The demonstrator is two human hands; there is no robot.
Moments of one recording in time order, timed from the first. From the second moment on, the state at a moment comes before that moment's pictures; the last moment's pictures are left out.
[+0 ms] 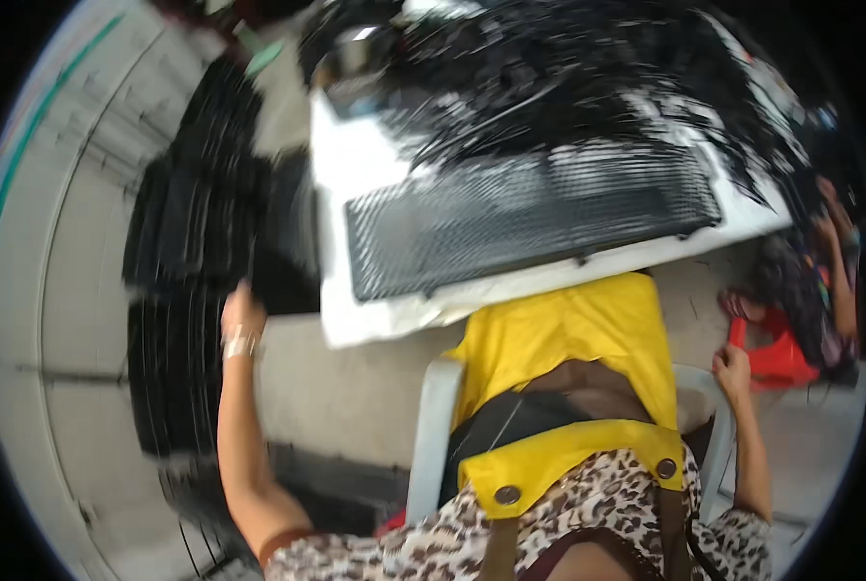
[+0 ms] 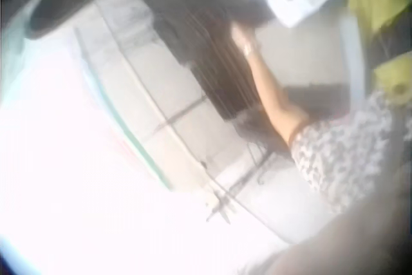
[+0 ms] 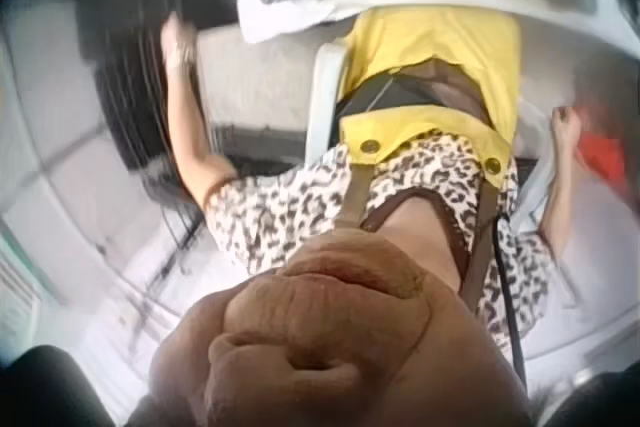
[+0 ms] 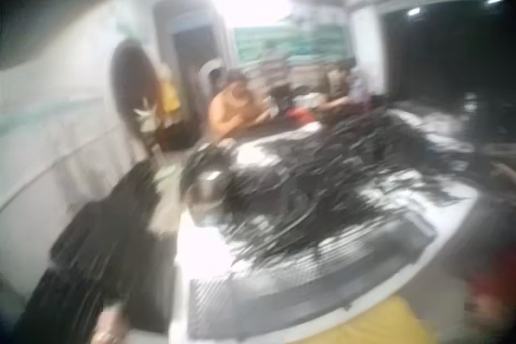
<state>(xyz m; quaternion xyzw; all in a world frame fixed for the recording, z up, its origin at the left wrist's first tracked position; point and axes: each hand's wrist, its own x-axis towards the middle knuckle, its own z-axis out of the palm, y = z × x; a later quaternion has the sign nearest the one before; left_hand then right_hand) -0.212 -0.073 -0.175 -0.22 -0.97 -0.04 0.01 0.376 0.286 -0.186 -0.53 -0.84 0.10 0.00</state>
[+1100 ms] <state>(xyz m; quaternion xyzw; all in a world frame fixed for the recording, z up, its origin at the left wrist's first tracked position) -0.113 -0.198 -0.240 0.34 -0.64 -0.60 -0.35 0.071 0.142 -0.171 0.12 -0.90 0.38 0.18</state>
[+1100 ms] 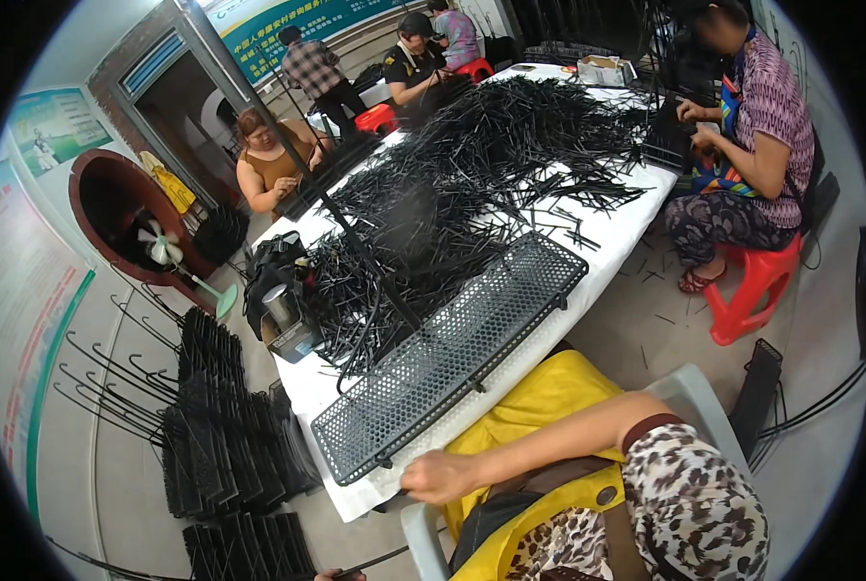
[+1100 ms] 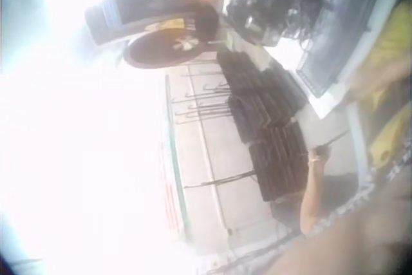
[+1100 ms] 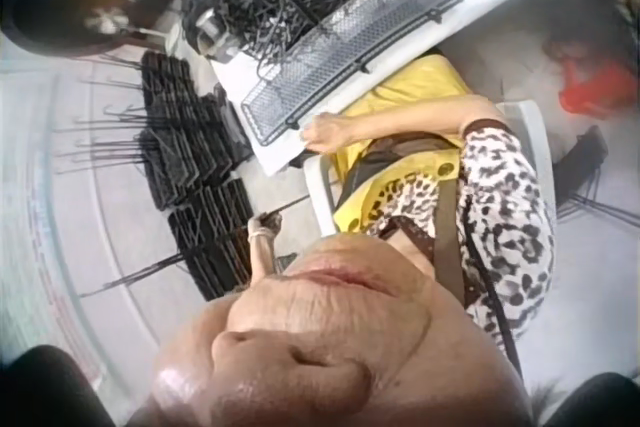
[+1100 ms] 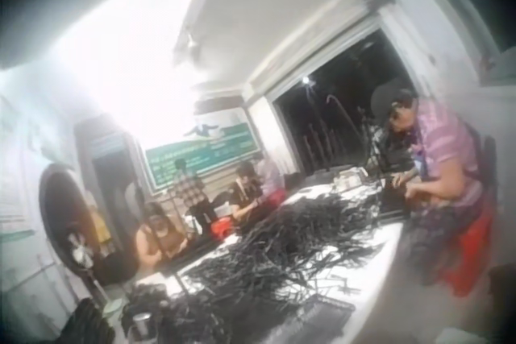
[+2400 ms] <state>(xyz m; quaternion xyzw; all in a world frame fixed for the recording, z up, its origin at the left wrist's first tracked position) -0.058 -0.042 -0.141 -0.23 -0.79 -0.46 -0.33 0.113 0.182 -0.107 -0.09 -0.41 0.84 0.34</state>
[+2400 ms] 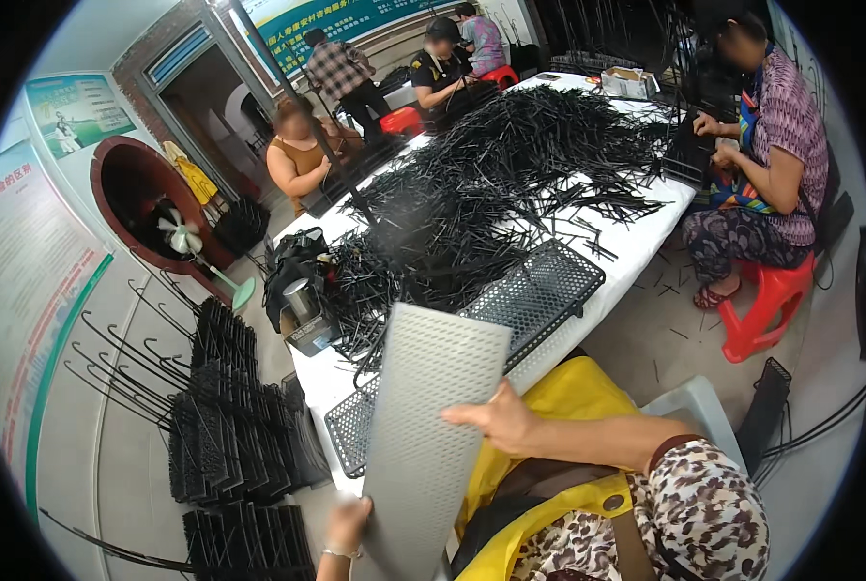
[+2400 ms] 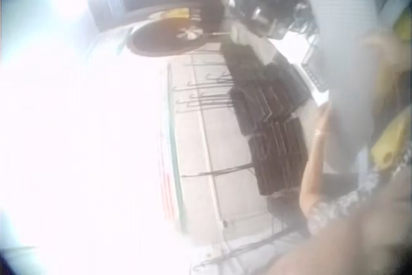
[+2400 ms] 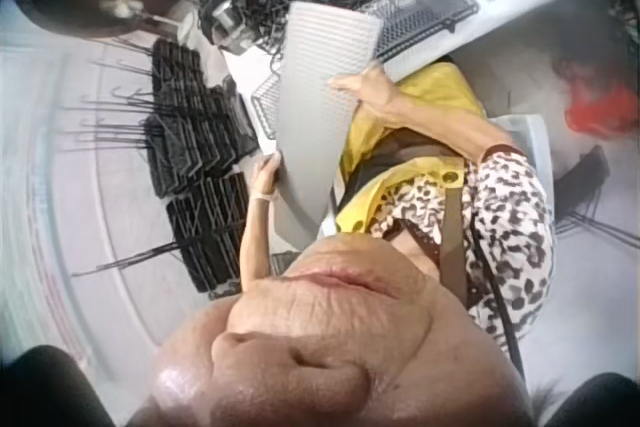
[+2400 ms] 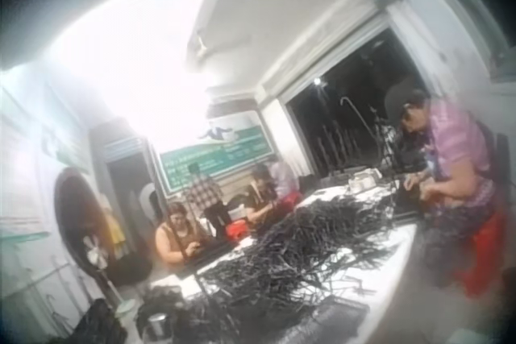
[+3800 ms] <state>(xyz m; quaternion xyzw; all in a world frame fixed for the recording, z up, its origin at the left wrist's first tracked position) 0.015 0.318 -0.091 -0.73 -0.64 -0.11 0.21 0.404 0.278 -0.159 -0.41 0.03 0.71 0.57</state>
